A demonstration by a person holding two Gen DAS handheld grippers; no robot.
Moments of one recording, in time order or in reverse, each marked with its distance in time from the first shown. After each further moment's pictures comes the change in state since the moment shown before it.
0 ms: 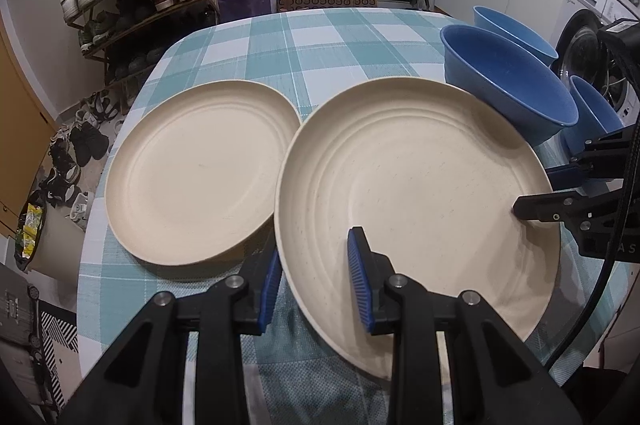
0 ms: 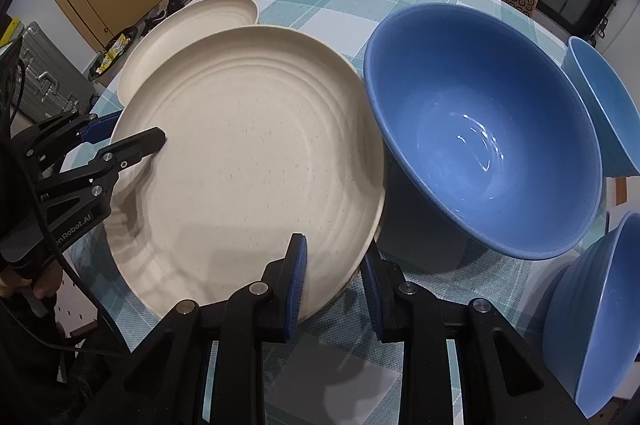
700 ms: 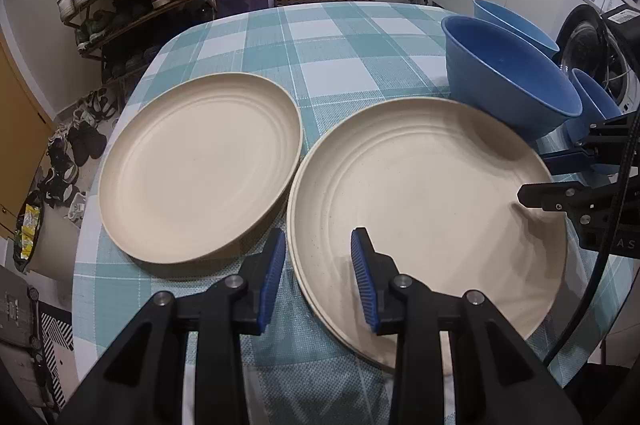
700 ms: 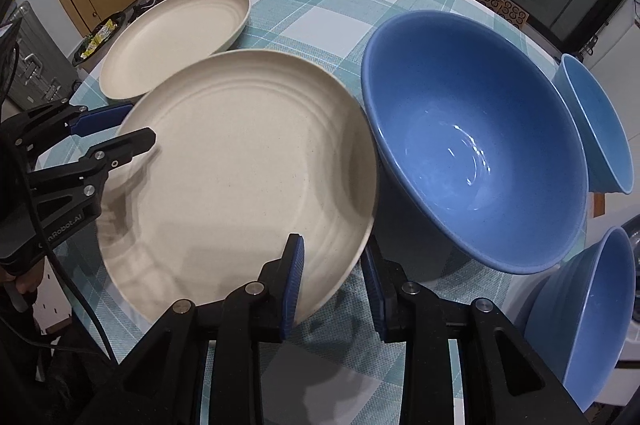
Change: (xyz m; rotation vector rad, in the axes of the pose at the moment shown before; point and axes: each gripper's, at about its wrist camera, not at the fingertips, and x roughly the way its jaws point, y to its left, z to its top) left arm 0.005 0.000 -0.003 0.013 0.009 -0.006; right arm 0.005 0.006 0.000 -0.039 -0.001 -0.094
